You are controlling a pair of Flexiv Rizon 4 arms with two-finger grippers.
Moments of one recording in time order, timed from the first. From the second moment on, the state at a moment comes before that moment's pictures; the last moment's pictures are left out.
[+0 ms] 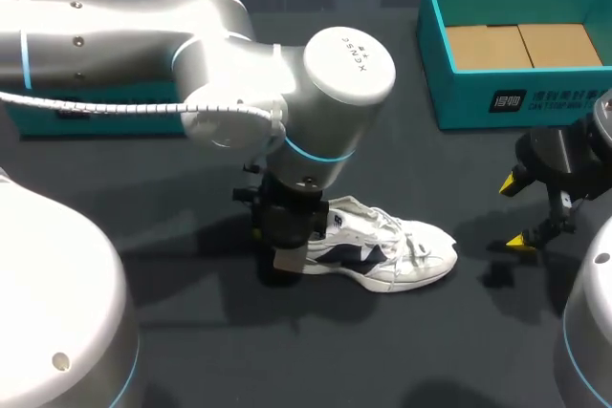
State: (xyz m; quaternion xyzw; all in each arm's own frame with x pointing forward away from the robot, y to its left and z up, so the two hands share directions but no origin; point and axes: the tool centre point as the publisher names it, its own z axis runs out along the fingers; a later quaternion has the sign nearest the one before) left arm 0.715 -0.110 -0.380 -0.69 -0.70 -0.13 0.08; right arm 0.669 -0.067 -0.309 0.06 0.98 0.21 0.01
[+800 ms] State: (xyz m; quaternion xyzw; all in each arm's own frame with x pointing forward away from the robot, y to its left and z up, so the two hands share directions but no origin) left arm 0.673 -0.106 -0.272 -0.63 -0.77 0.01 0.07; right arm 0.669 -0.067 -0.309 0.06 0.98 0.21 0.01
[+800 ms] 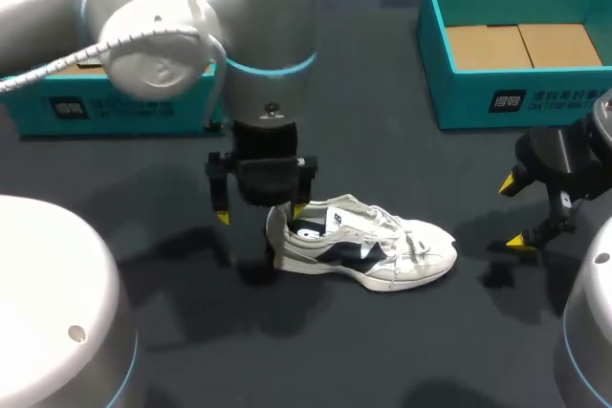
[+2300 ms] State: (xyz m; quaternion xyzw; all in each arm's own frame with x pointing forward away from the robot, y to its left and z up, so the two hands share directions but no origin) left arm 0.707 -0.024 -0.285 -0.25 -0.89 0.37 0.07; right arm 0.669 -0.067 -0.309 0.06 0.98 0.21 0.01
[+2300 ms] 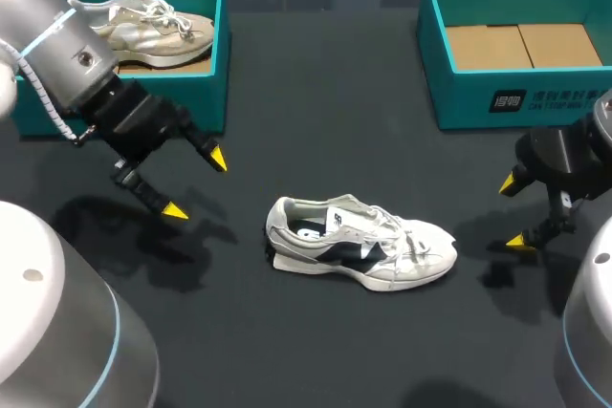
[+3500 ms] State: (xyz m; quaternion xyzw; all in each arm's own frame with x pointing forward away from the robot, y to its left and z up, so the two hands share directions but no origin) left arm 0.717 -0.019 -0.367 -0.07 -0.83 0.55 0.05; right arm 0.669 -0.067 -0.309 0.06 0.98 0.21 0.01
